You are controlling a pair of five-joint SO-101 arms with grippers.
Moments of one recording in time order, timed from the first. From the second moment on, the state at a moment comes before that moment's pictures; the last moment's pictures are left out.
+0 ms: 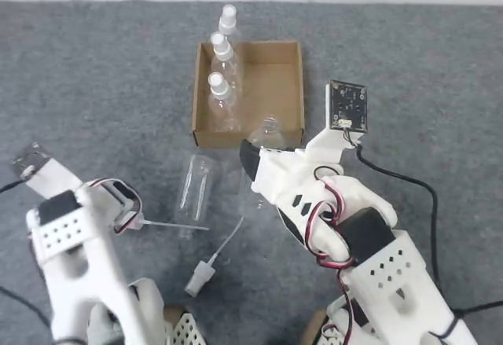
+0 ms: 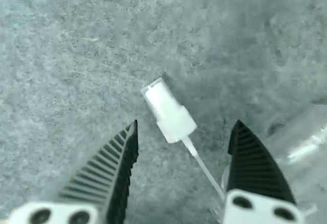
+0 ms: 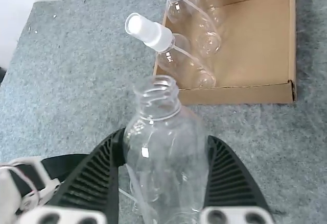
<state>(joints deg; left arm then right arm) -34.0 -39.5 59.5 72.0 26.8 -37.5 -52.4 40.9 56.3 -38.0</state>
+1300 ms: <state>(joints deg) -32.4 -13.4 56.1 56.0 32.5 -37.5 -52.4 40.9 56.3 -38.0</state>
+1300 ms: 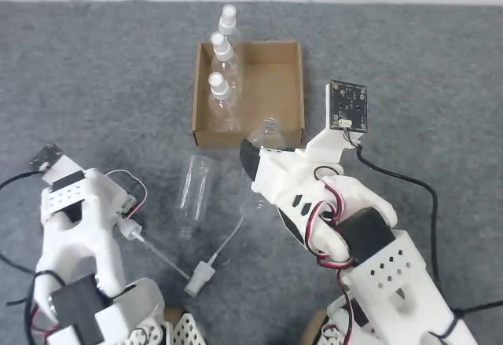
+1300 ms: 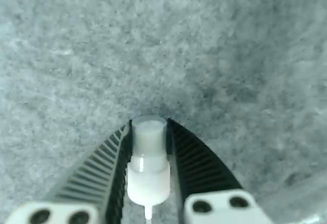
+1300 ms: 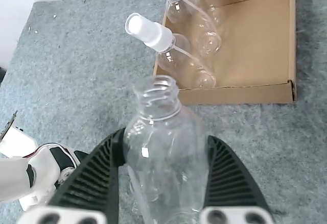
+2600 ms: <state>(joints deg) -35.3 -52.3 71.5 55.6 34.8 -39.7 -52.4 50.8 46.4 -24.1</state>
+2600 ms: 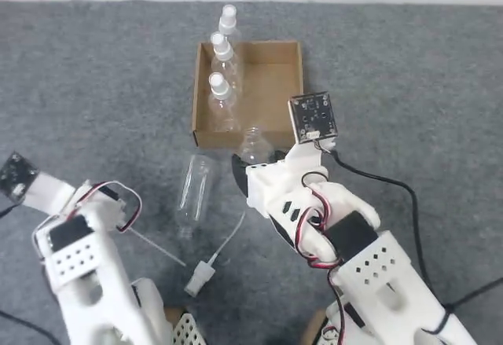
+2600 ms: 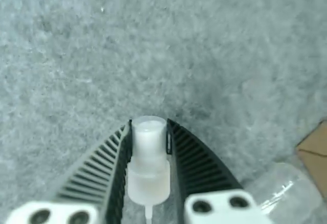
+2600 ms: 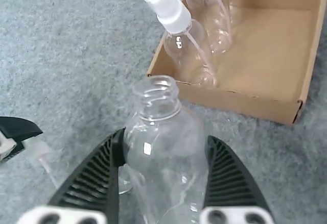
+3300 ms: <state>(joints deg) -38.2 -86.6 83.6 55.6 34.9 -39.7 -52.4 51.0 45.6 -18.1</state>
